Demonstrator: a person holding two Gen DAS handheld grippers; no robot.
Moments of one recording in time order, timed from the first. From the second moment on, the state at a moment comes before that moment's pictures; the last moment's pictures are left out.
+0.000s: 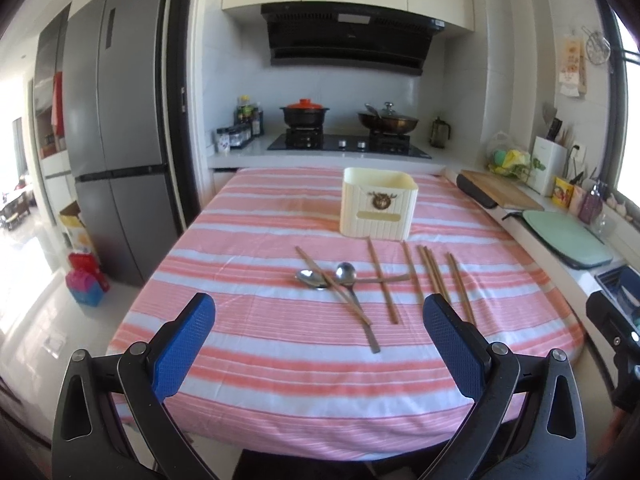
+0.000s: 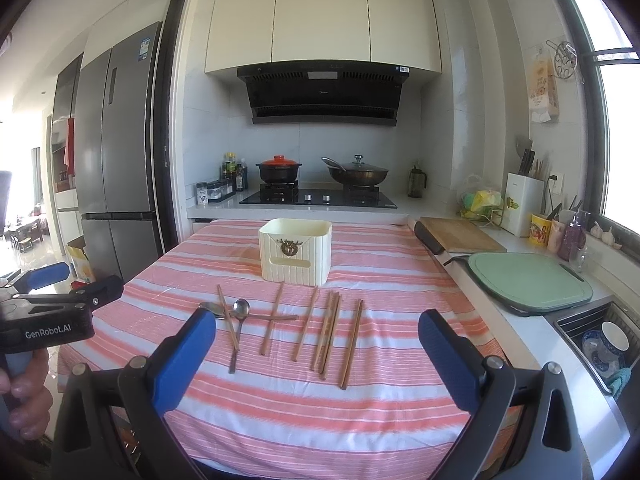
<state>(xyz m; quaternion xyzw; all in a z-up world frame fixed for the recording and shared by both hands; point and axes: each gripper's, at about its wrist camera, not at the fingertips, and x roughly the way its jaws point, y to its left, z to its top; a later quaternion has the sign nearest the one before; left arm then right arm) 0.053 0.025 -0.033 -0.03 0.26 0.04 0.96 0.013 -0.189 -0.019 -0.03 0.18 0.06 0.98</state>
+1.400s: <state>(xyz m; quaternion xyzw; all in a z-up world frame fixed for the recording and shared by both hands) 0.414 0.091 -0.198 -0.14 0.59 0.04 0.80 0.132 -0.231 -0.089 0.02 0.34 0.04 0.94</state>
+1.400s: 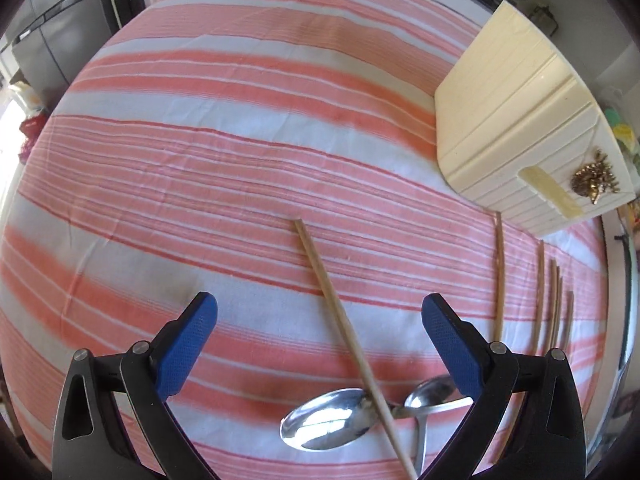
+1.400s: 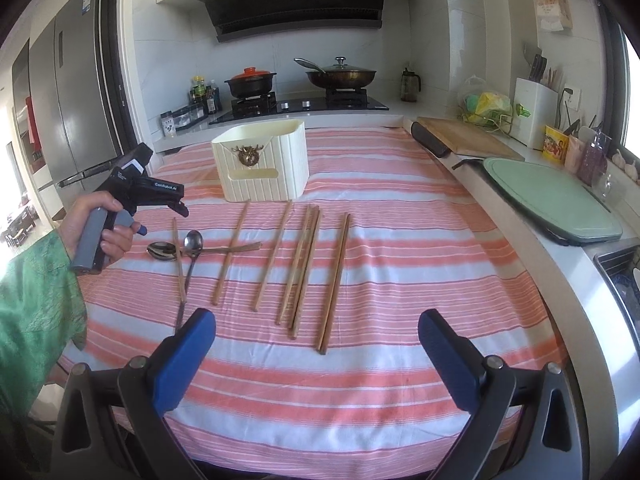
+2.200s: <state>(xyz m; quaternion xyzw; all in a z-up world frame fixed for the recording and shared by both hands) 0.404 0.064 -0.206 -0.02 0.59 0.03 0.81 0.331 -0.240 -0.187 -0.03 0.52 0.07 0.85</state>
